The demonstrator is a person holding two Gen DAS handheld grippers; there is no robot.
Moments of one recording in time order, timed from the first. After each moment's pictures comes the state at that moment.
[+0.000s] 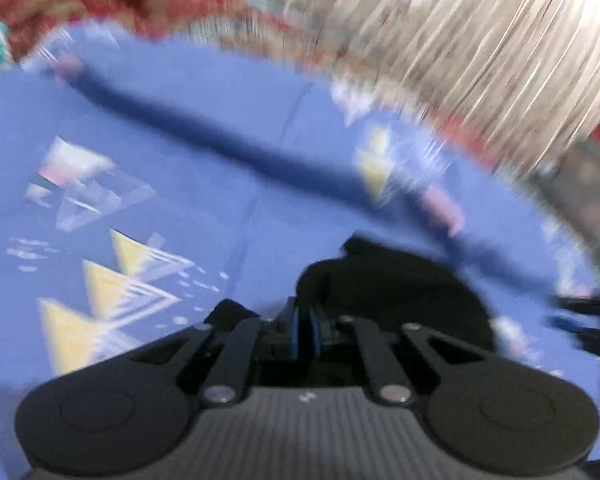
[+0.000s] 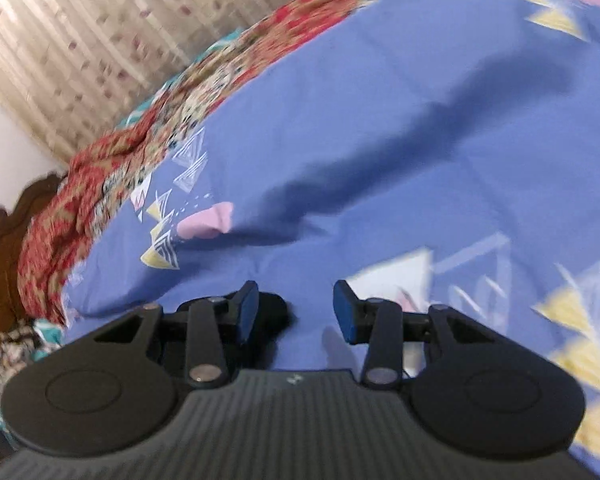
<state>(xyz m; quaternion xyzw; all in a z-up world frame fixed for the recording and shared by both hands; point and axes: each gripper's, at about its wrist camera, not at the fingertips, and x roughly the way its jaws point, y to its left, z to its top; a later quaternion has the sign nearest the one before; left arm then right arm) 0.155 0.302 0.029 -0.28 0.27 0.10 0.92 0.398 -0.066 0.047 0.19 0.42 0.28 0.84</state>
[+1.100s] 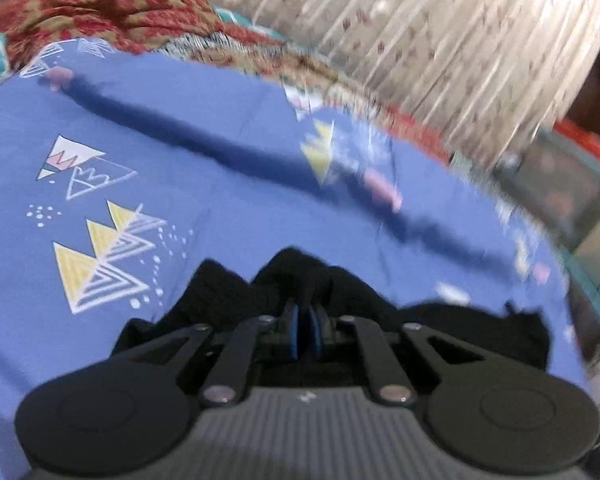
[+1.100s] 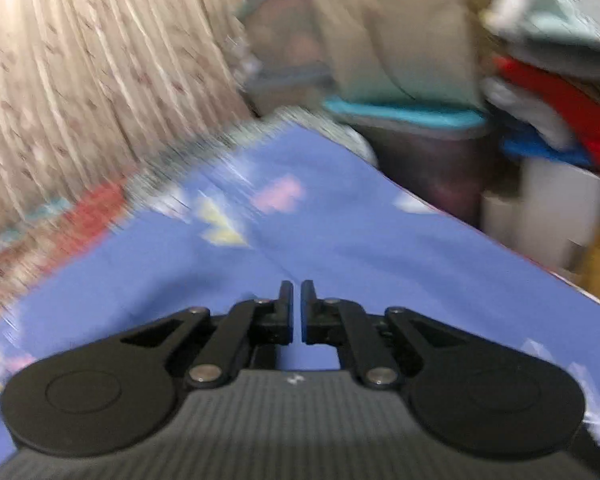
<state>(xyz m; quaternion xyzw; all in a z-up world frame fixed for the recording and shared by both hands) 0.133 0.248 0.035 -0.25 0.29 0.07 0.92 0.329 -0.370 0.124 0.16 0.27 -0.03 0.95</state>
